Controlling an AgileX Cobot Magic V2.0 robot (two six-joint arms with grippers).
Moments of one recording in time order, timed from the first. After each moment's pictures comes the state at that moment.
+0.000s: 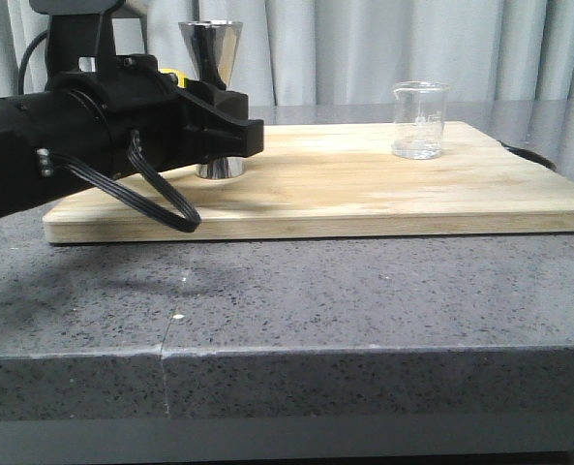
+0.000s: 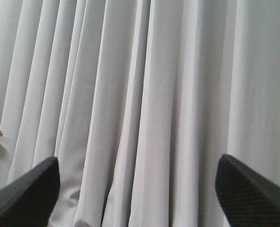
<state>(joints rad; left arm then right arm) -0.67 1.83 -0.71 -0.08 -1.06 -0.01 0.16 1.37 -0.72 -0.28 -1.15 0.13</state>
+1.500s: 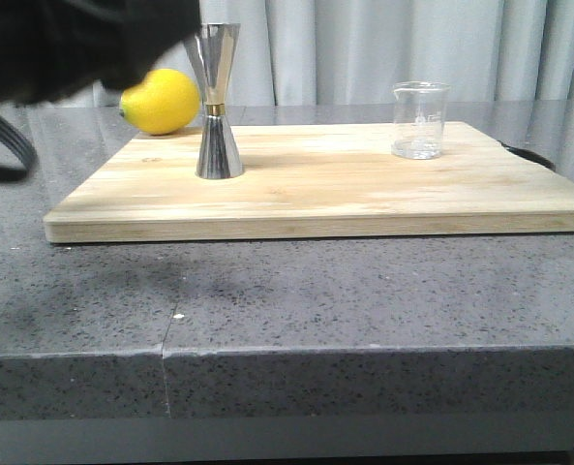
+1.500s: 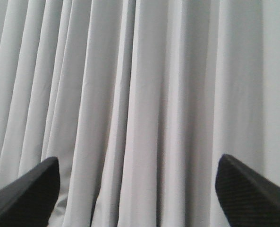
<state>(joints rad) -0.73 1.40 -0.43 -0.11 -1.07 0.01 0.14 1.35 -0.72 -0.23 -1.15 0.13</state>
